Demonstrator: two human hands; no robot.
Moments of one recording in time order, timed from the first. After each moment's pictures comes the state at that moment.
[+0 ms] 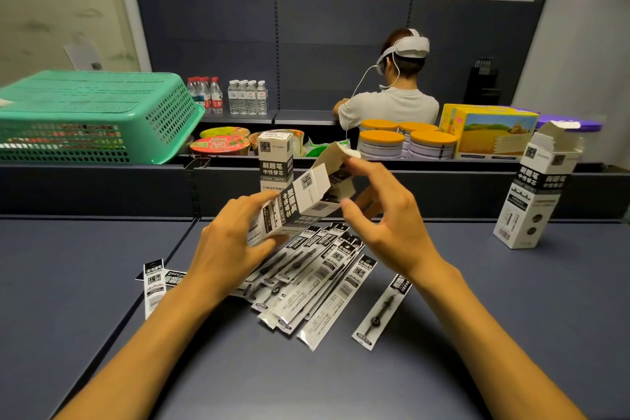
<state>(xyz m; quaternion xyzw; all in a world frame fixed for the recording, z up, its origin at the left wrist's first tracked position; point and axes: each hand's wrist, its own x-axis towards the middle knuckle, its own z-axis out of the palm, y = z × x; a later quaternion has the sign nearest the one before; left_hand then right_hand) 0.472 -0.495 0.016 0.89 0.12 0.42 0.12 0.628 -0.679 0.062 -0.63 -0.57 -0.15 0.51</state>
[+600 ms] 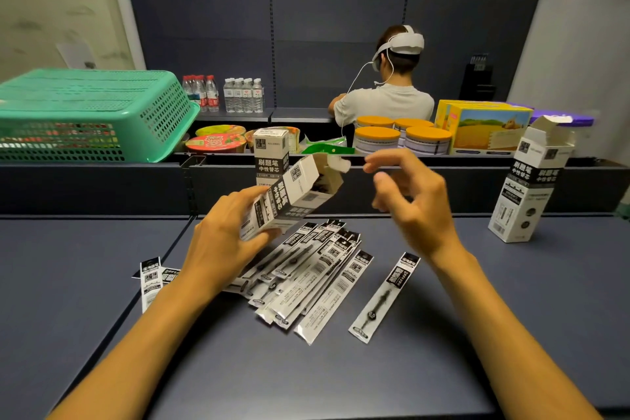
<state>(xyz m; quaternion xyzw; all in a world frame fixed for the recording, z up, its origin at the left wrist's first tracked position) 0.471 -0.493 0.017 0.88 0.12 0.44 0.13 0.647 -0.699 0.074 -0.60 -0.54 -0.17 0.56</state>
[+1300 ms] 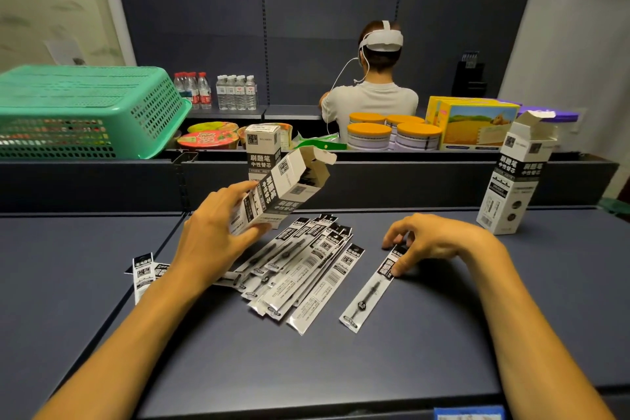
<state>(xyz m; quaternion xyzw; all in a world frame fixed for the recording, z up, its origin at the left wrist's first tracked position) 0.469 -0.490 0.017 0.88 0.13 0.43 0.14 0.719 -0.730 0.045 -0.87 -0.44 0.20 0.12</state>
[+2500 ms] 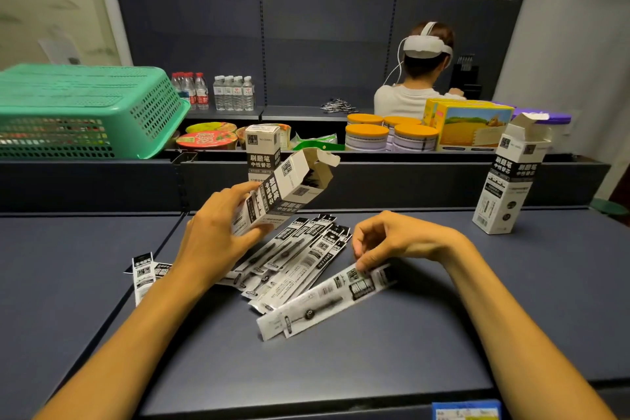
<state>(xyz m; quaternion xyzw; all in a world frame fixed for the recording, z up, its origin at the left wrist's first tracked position) 0.469 -0.495 0.018 0.88 0.13 0.43 0.15 0.688 -0.712 0.046 -0.69 -0.54 0.36 0.32</state>
